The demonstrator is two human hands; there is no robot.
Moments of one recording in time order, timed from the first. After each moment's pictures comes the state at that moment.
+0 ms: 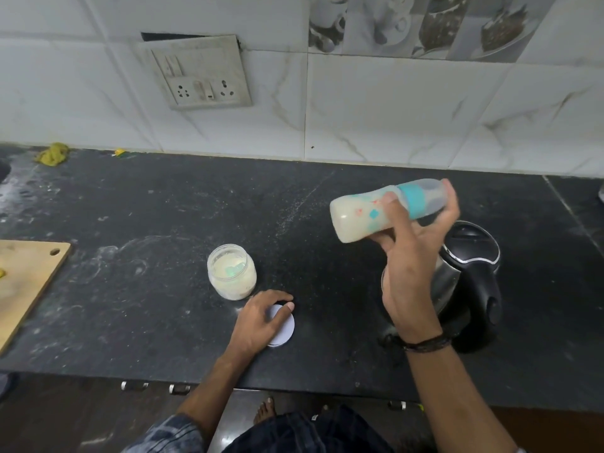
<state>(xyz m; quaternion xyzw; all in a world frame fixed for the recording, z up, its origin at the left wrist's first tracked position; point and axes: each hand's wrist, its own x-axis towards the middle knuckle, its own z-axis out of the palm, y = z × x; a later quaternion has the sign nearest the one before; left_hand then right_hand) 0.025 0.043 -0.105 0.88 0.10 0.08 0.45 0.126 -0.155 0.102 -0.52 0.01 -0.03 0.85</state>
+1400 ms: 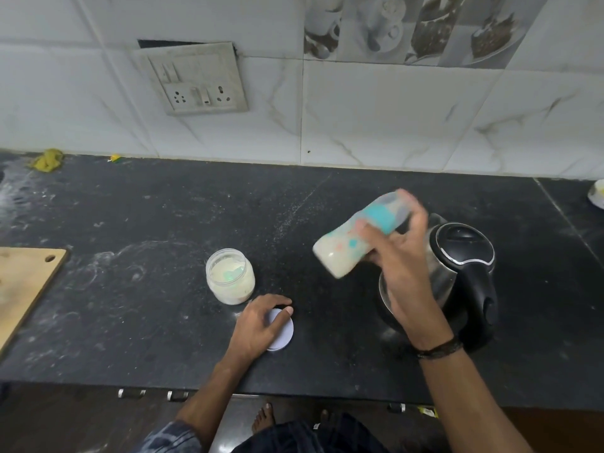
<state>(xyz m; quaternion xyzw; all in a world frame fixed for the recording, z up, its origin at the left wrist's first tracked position) 0.025 0.044 -0.107 0.87 0.10 0.08 0.47 0.126 -0.164 0.092 -0.59 -0.02 0.05 0.81</state>
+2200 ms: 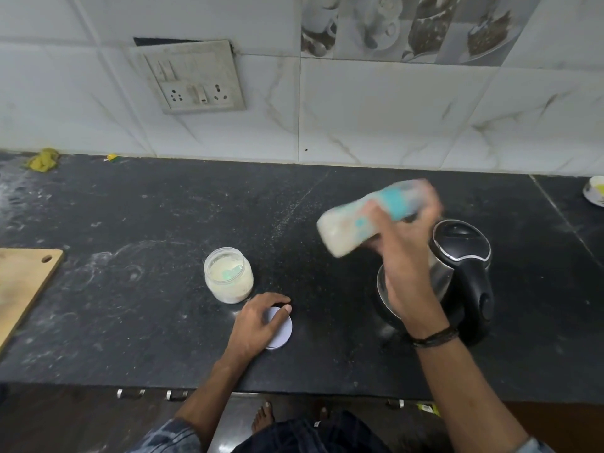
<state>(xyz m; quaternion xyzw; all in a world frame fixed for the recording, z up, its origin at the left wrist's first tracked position) 0.026 0.045 -0.110 0.88 0.10 0.08 0.46 0.129 -0.161 0.104 -0.59 -0.03 -0.01 0.80</state>
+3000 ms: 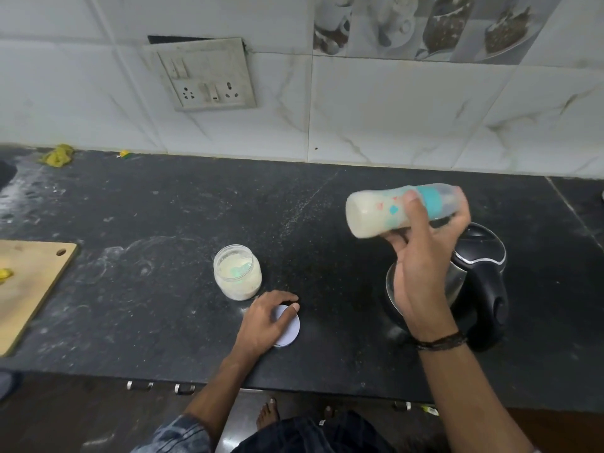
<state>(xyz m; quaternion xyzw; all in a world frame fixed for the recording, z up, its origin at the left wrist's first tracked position) 0.026 0.044 -0.107 0.88 0.09 0.08 0.46 0.129 -0.158 0.103 -0.53 0.02 -0.05 0.85</state>
